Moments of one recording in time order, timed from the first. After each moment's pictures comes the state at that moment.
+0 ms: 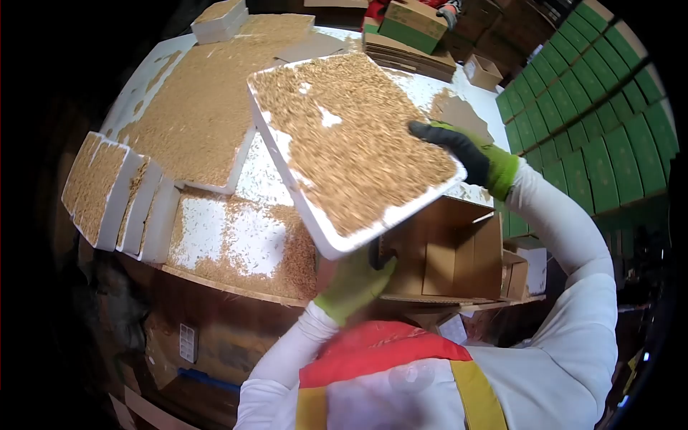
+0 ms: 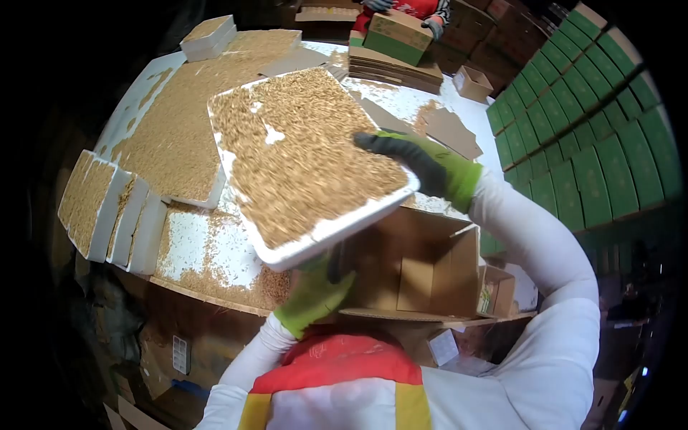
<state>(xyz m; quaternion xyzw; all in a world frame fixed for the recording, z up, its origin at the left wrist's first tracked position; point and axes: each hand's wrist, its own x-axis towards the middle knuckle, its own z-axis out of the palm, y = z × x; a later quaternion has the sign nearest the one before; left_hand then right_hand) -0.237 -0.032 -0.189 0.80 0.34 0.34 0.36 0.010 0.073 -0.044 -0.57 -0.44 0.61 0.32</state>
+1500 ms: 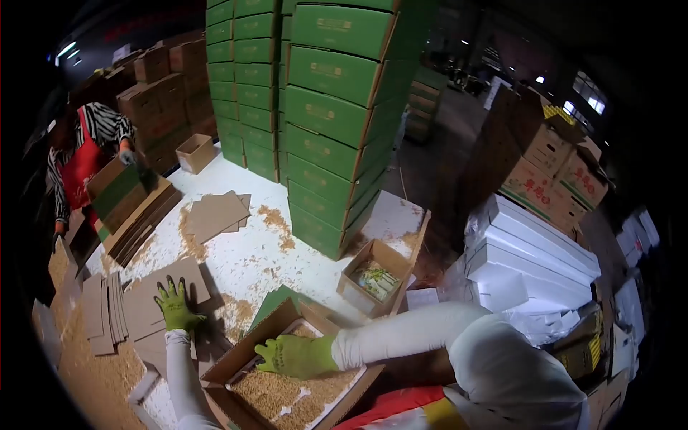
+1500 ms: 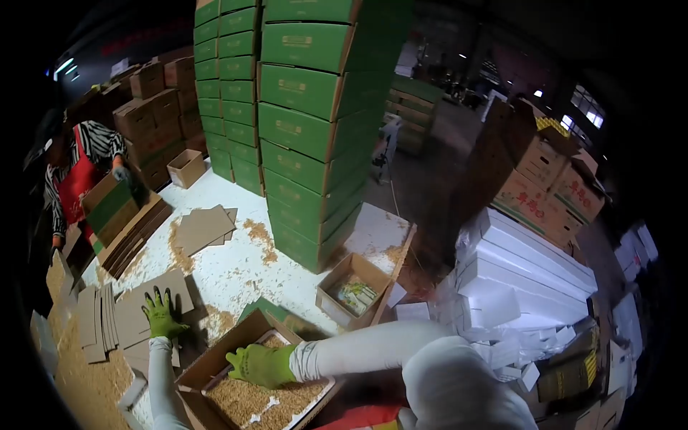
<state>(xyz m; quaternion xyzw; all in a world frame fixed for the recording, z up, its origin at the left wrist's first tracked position) 0.015 0.238 -0.259 0.97 0.22 0.03 0.01 0.032 -0.098 -0.140 -0.64 -0.76 0.10 -0.08</state>
